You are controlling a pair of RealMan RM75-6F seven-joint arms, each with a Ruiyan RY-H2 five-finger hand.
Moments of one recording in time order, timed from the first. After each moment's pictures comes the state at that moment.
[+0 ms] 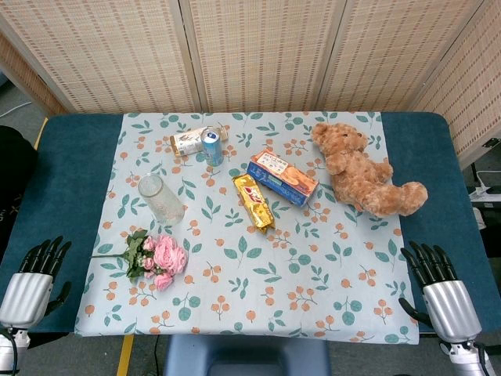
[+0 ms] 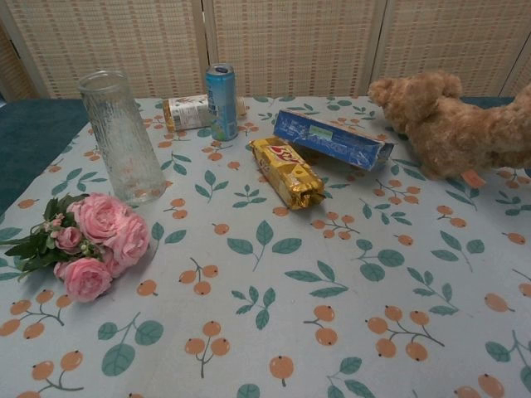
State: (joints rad) left arm -0.10 -1.22 0.01 -1.45 1.59 1.50 0.14; right arm -0.01 -1.18 -0.04 -1.60 -1.74 1.62 -0.16
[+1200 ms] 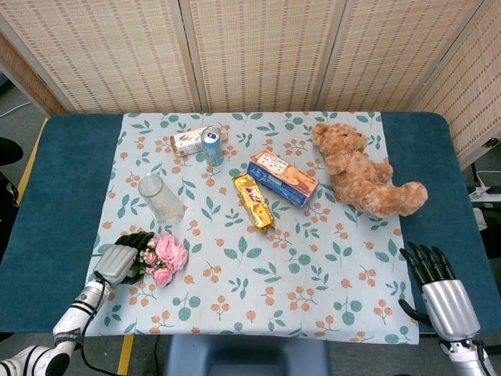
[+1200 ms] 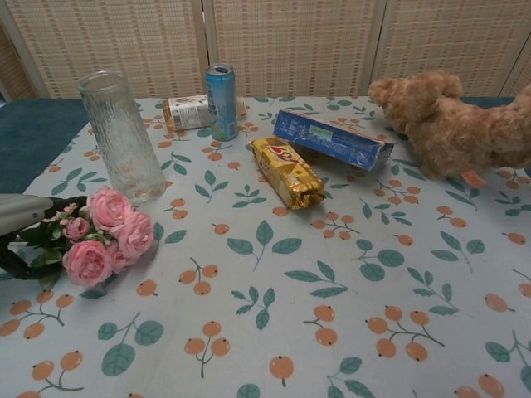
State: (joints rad) left arm -0.47 -1.42 -0.07 -1.40 1.30 0.89 0.19; right arm 0.00 -1.16 -0.05 -1.62 -1.71 1.56 -0.15
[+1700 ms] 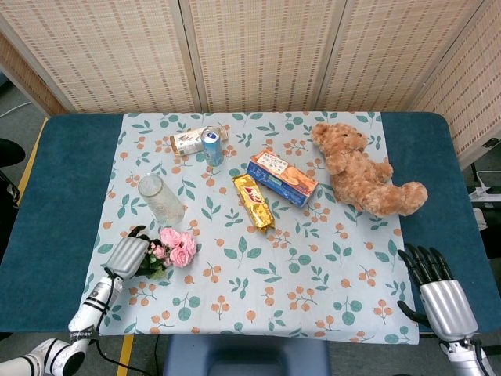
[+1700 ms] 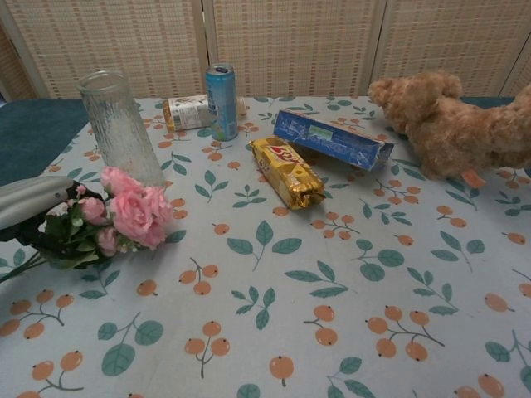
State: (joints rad) left arm -0.48 -1.56 -0.07 -1.23 1.45 1.05 -0.06; right arm 0.00 -1.16 -0.05 -1.63 -1.70 1.55 -0.16
